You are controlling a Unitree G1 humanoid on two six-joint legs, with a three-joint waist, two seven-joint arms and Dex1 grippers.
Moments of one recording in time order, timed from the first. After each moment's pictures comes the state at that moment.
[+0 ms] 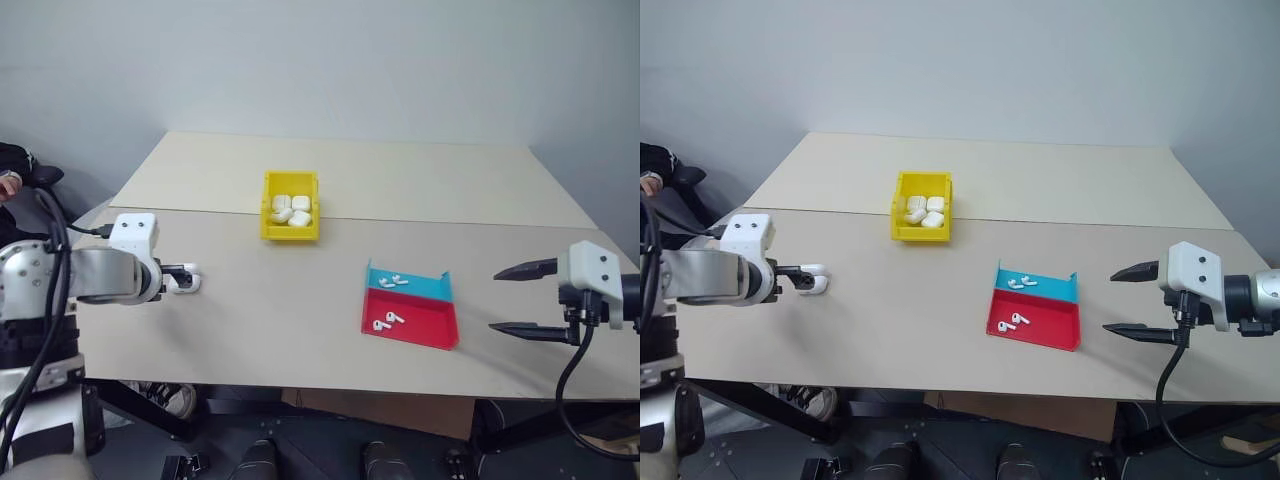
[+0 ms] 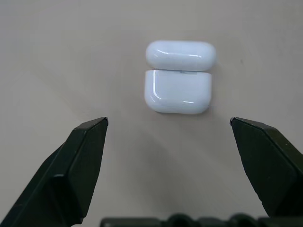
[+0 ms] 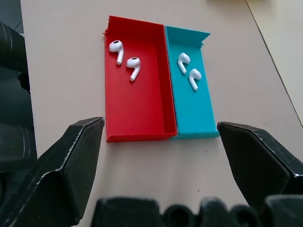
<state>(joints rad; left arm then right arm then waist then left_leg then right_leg) -0.80 0.77 0.26 0.18 -1.34 1.61 0.82 -0.20 -1.15 -0.26 -0.03 0.40 0.13 1.36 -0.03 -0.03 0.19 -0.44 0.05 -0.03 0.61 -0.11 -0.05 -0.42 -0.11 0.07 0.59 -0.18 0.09</state>
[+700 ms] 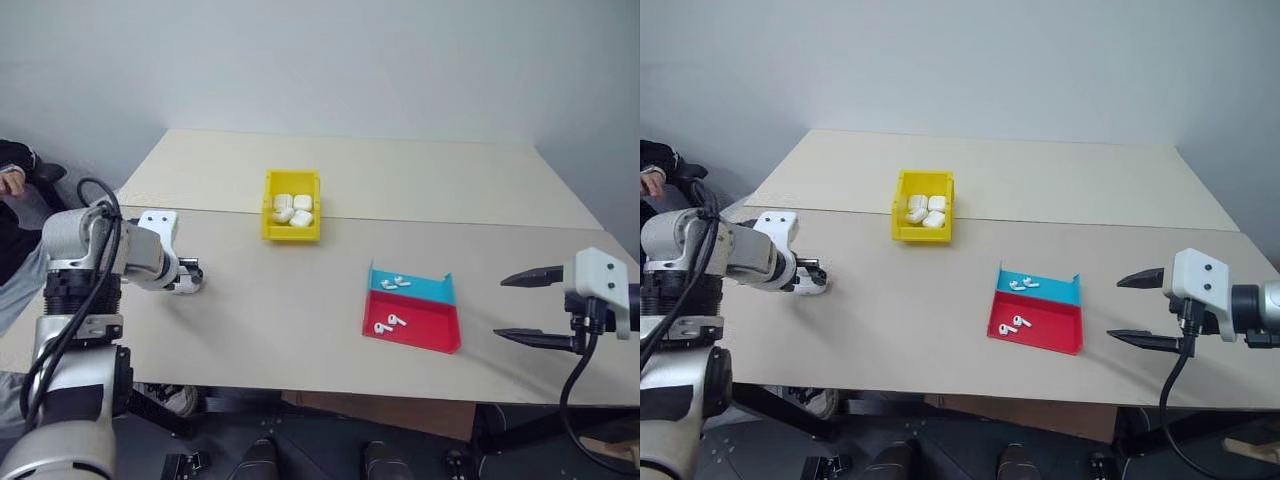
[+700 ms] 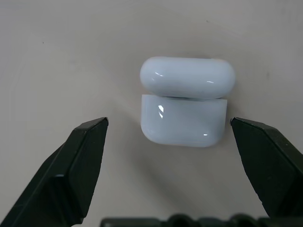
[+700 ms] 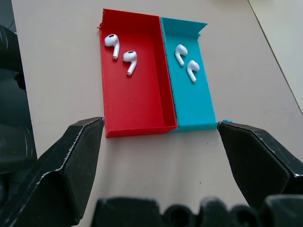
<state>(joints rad) -0.97 0.70 0.09 0.39 -0.72 1.60 0.33 -0.10 -1.15 -0.34 -0.11 0.41 0.18 1.32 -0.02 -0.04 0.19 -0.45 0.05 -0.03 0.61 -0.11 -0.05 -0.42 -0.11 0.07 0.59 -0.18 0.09</state>
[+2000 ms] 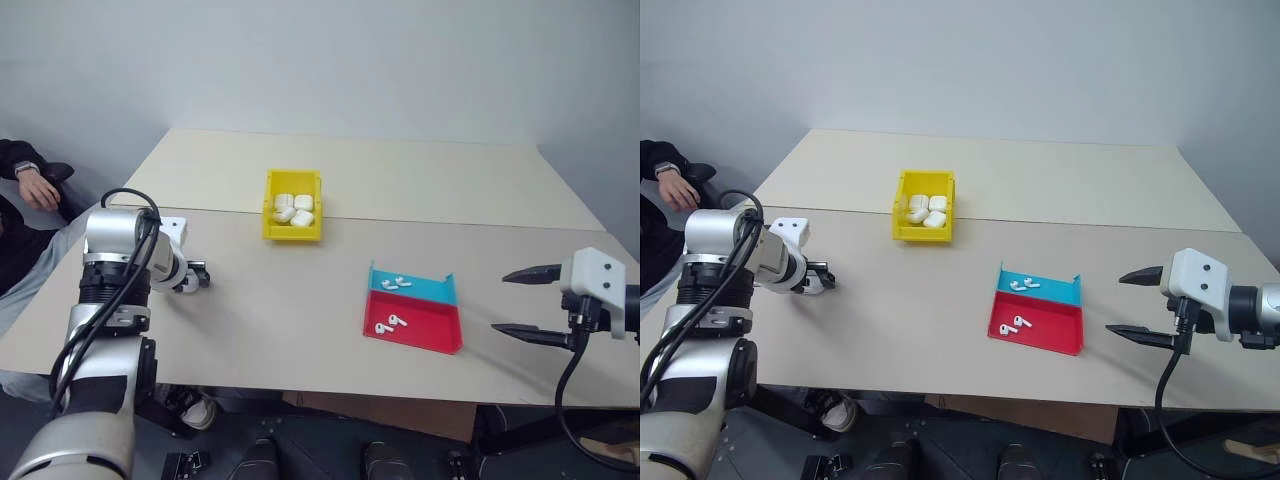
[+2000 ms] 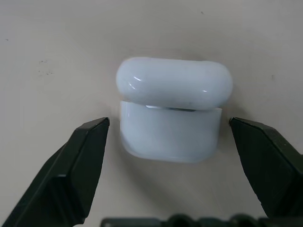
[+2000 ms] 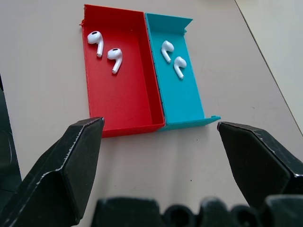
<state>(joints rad) -1.02 0.60 0.07 0.48 -0.29 1.59 -0.05 -0.08 -1.14 -0.34 -0.11 0.39 0.18 1.26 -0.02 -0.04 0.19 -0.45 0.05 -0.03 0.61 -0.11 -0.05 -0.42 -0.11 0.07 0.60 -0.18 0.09</state>
